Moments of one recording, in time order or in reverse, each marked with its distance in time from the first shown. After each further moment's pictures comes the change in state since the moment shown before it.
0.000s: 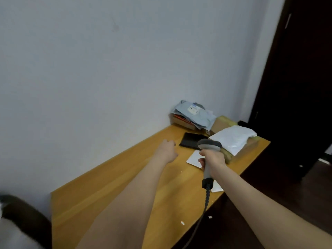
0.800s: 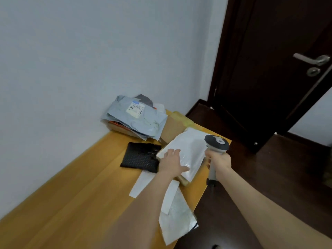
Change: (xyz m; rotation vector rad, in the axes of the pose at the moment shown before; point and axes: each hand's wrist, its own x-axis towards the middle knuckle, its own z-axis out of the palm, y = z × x) left_hand 0.258 0.200 0.176 0.021 -0.271 0.221; right_hand 0.300 -0.081 -0.156 0.024 0.383 0.006
